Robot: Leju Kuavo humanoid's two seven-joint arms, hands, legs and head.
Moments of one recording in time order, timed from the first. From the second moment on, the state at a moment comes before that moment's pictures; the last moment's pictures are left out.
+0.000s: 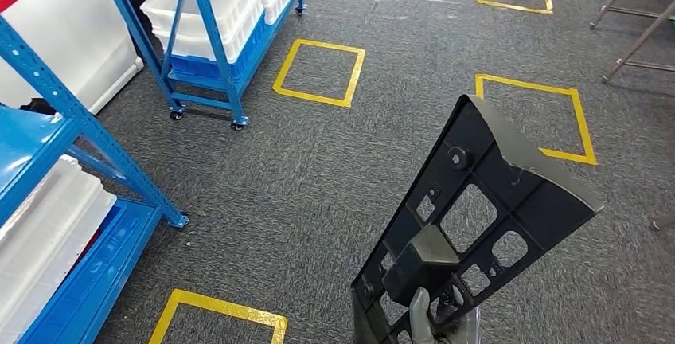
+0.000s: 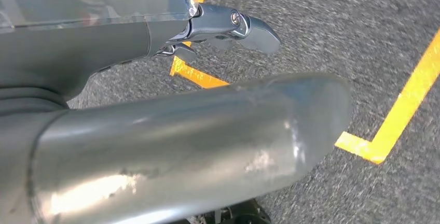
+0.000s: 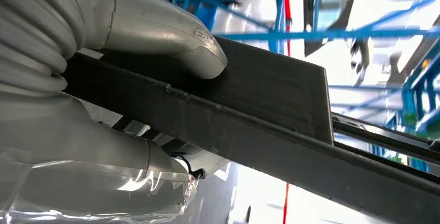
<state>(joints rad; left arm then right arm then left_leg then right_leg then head) -0.06 -0.11 1.33 -0.27 -1.18 -0.01 -0.45 0.47 0.23 0.24 -1.88 0.22 -0.12 -0.66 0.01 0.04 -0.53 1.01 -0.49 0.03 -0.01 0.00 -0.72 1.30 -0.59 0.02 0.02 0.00</state>
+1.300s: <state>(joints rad) -0.09 -0.17 1.33 -0.26 -1.19 0.07 -0.47 0.54 0.30 0.10 -2.00 0.21 0.08 -0.66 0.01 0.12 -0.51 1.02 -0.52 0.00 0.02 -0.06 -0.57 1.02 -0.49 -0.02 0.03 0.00</state>
